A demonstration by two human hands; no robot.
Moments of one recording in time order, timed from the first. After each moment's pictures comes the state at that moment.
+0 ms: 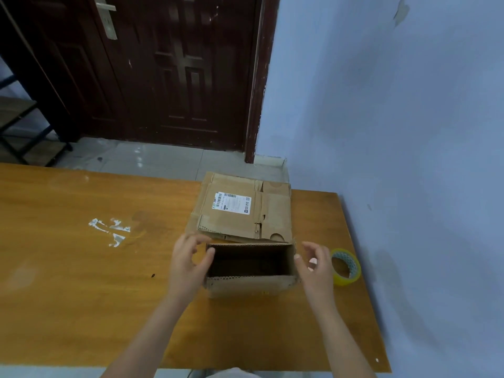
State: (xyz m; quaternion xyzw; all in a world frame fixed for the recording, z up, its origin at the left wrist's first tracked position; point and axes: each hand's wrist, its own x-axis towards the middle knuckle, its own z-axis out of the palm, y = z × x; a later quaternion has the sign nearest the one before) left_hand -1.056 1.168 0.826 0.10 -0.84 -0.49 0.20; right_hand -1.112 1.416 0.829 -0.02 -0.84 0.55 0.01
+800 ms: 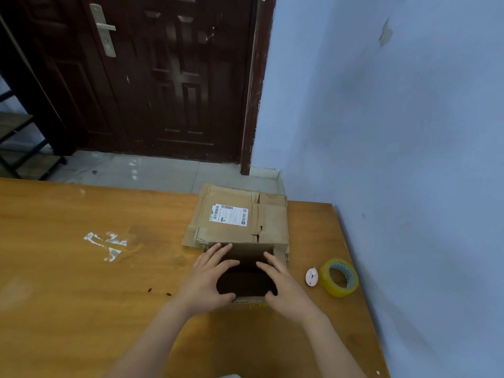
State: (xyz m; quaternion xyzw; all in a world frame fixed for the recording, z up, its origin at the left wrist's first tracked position) left_hand -1.071 1.169 0.803 -0.09 -0.96 -0.28 -0.02; right_hand -1.113 1.392 0.819 0.22 -0.90 0.31 -0.22
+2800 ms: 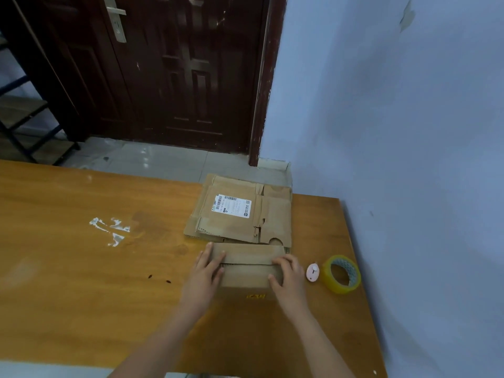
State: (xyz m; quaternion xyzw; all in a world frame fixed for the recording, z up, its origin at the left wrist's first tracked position) left_hand -1.064 1.195 0.772 0.15 -0.93 -0.33 -0.05; right_hand -1.122 1.401 0.772 0.11 -0.92 0.36 -0.08
